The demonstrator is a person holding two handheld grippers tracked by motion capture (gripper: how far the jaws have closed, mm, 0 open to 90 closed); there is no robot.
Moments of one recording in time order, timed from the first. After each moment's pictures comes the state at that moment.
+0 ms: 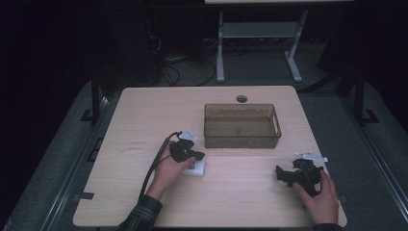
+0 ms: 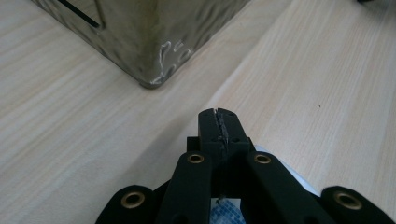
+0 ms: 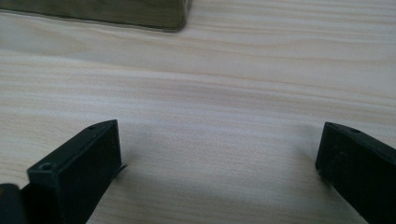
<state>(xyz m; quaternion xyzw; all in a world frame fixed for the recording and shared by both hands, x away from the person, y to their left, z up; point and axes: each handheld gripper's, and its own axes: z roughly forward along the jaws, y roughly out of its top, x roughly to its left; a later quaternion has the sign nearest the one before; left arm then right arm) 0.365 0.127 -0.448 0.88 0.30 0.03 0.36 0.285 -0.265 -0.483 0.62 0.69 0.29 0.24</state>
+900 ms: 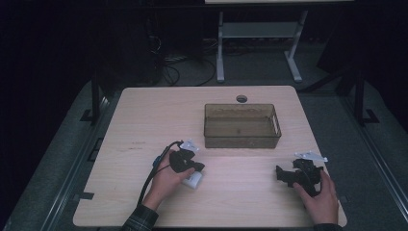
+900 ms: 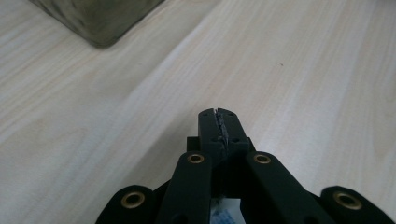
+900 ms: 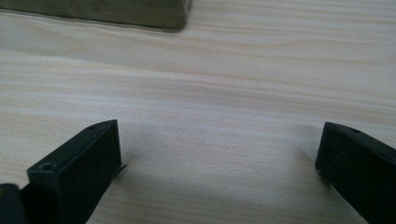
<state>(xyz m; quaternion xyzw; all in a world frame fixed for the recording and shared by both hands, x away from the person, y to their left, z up) 0.335 0.127 -0.450 0.90 0.28 0.01 0.34 0.285 -0.265 -0.483 0.62 0.69 0.29 0.24</state>
